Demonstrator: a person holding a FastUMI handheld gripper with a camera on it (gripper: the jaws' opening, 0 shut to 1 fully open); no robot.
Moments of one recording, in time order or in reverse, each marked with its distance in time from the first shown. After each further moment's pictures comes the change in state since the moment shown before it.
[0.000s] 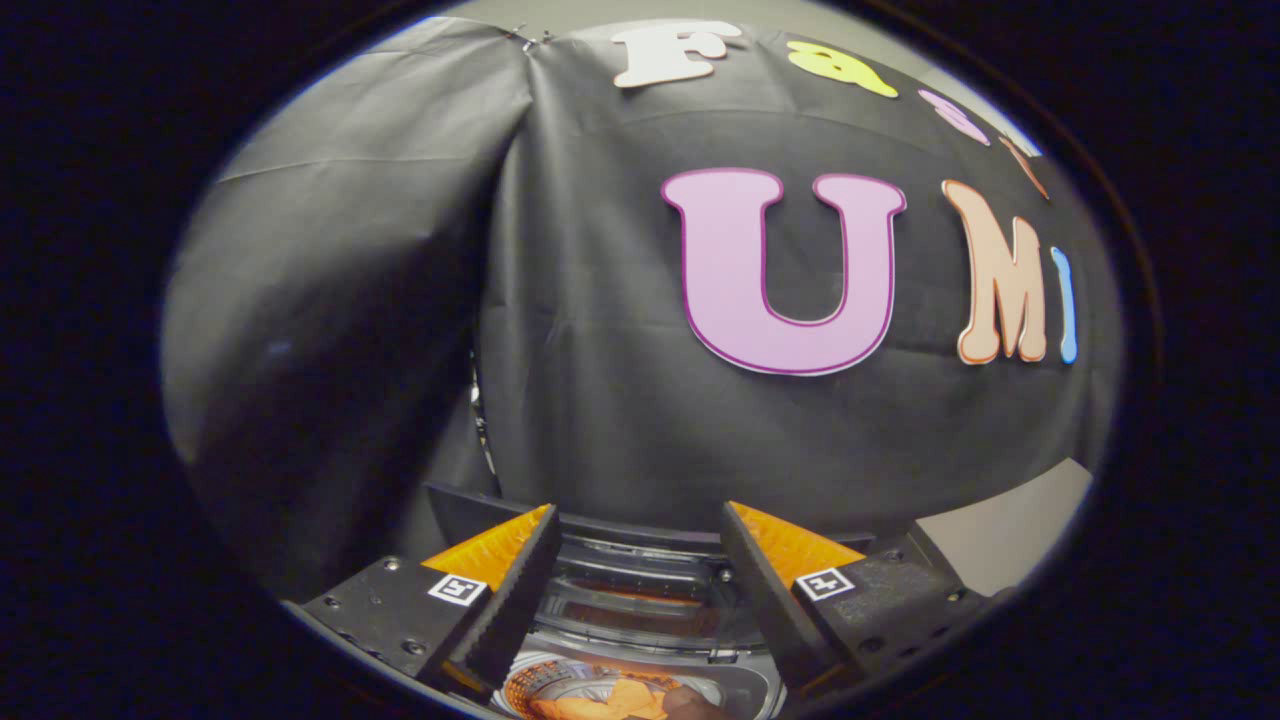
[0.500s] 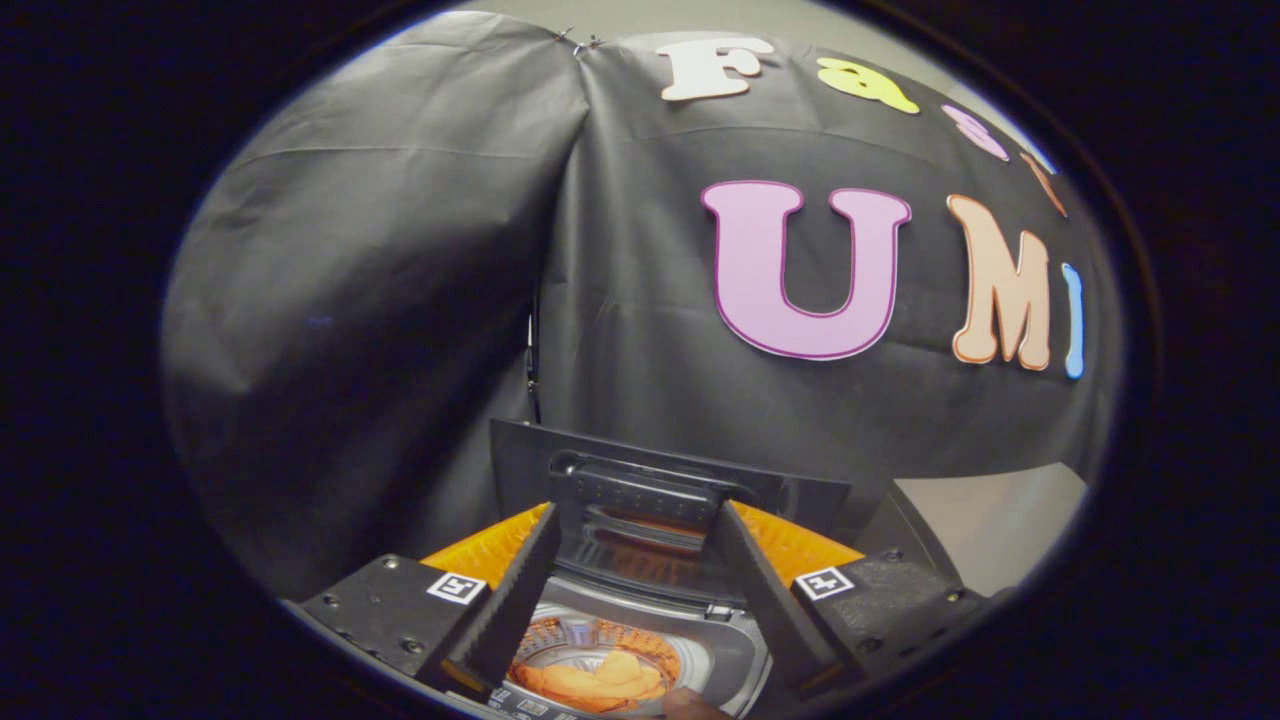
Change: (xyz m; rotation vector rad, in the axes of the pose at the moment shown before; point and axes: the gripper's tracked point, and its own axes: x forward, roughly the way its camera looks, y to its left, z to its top) arm -0.095 0.011 -0.025 -0.088 -0.028 0.121
